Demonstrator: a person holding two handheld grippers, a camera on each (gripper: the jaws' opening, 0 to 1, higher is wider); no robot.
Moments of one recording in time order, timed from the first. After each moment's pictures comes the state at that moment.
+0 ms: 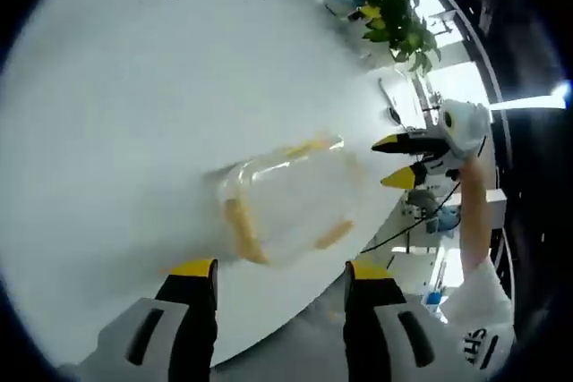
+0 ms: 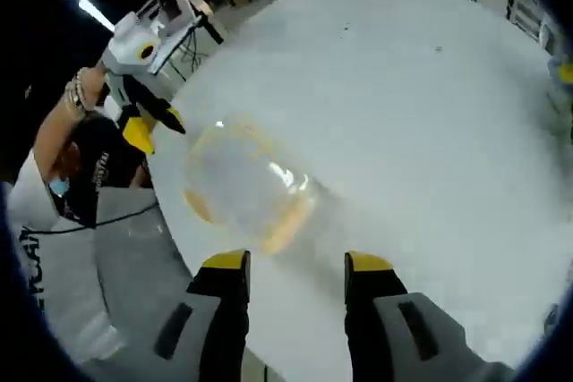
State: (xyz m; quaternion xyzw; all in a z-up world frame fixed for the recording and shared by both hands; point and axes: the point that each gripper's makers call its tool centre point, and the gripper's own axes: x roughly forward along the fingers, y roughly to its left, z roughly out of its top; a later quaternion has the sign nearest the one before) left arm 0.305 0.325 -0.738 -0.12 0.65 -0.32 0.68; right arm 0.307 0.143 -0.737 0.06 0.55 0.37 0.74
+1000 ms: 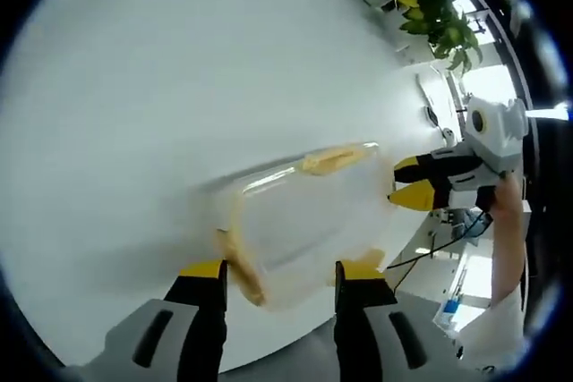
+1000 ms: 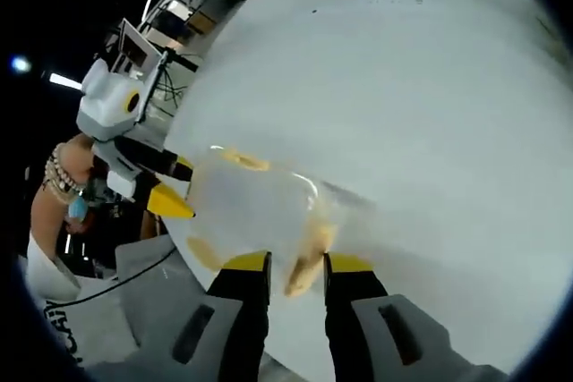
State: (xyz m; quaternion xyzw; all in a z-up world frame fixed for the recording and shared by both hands) left arm 0.303 0.307 -0.781 -0.03 0.69 -0.27 0.67; right arm 0.312 0.162 -0.778 0.11 0.61 0.32 0.72
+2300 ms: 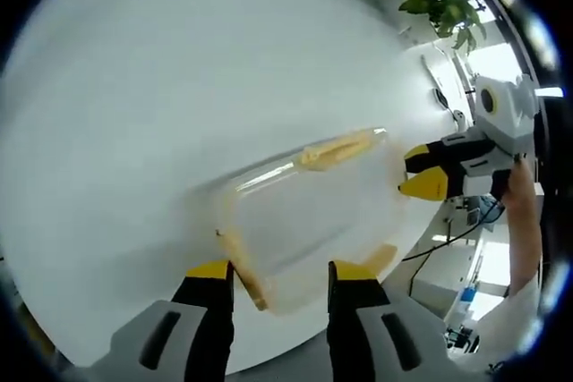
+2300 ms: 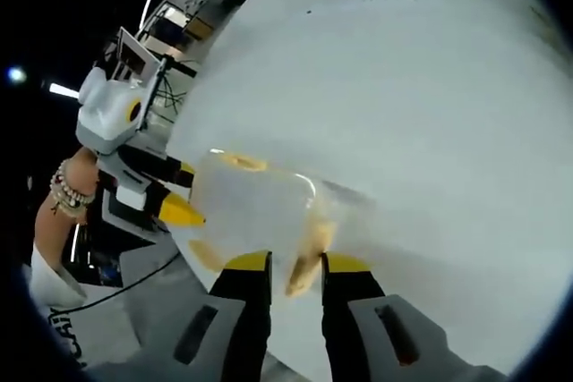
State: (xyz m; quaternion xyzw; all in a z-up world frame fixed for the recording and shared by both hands) left arm 0.303 0.311 -0.784 -0.01 0.69 -0.27 0.67; right arm 0.311 0.165 -0.784 0.13 0.61 0.31 0.72
